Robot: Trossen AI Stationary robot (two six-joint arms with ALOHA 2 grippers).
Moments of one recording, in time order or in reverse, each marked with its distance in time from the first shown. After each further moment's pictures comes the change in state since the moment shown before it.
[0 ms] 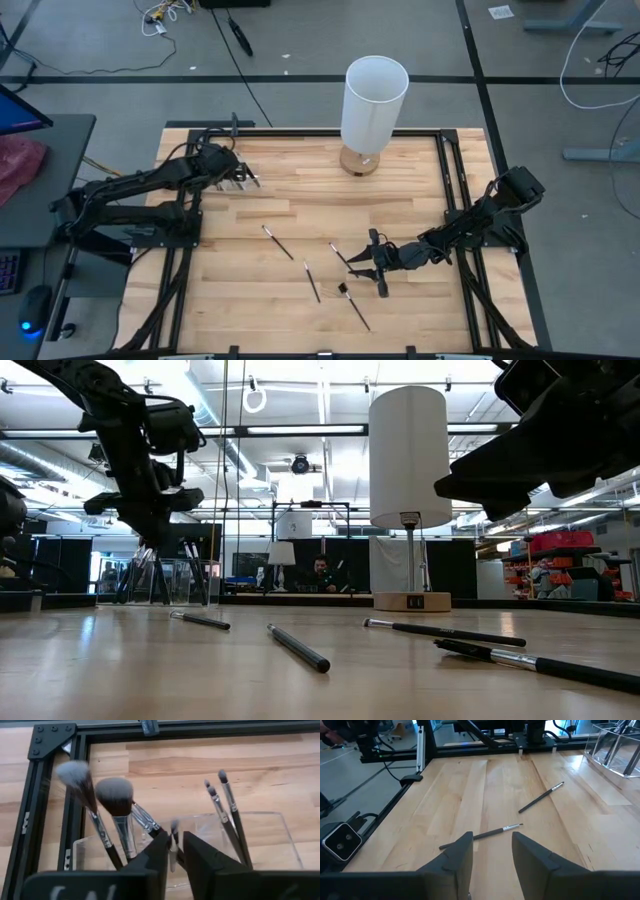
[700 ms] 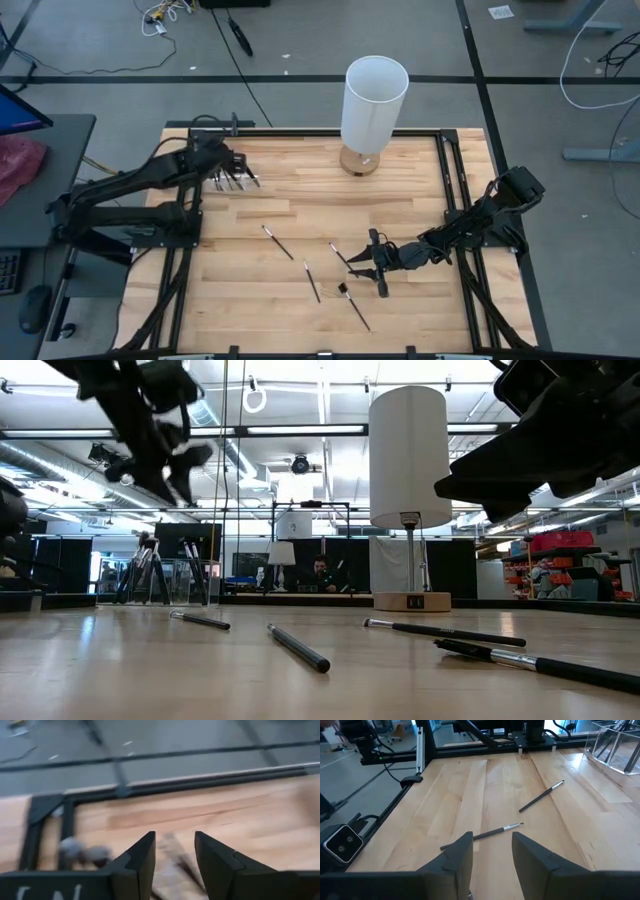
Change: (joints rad) left arm -0.071 -0.088 0.141 0.005 -0.087 0.134; right arm 0.000 0.000 0.000 0.000 0.000 0.017
